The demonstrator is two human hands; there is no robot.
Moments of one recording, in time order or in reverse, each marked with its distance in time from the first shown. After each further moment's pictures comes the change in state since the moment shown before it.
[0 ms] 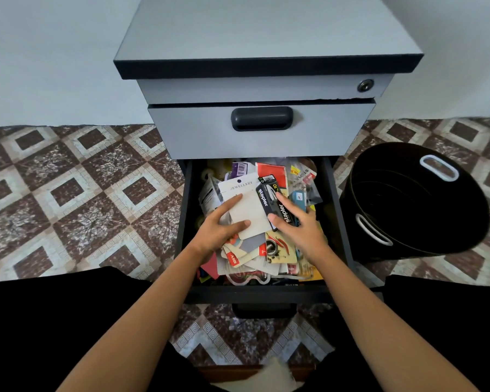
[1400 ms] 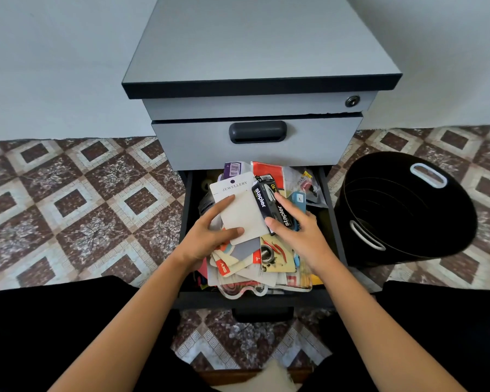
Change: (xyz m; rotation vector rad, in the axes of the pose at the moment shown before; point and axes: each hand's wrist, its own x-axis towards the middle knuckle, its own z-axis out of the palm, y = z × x) left_hand -0.046 0.051 0.005 -0.077 -0.046 -0.017; right_hand -0.037 -0.040 -0.009 0.100 -0.021 -0.082
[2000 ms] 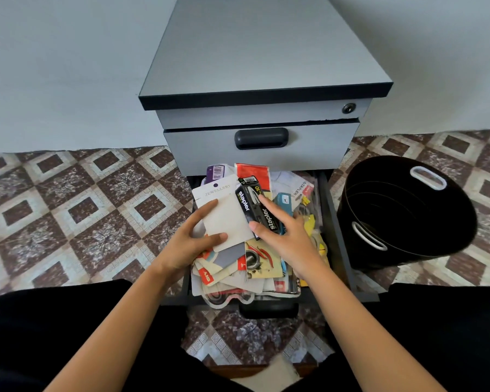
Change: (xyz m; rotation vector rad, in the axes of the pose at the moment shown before) left_hand -0.042 0.018 -0.022 -0.012 0.048 0.005; right_hand -0.020 -0.021 0.028 -0.001 -0.044 -0.108
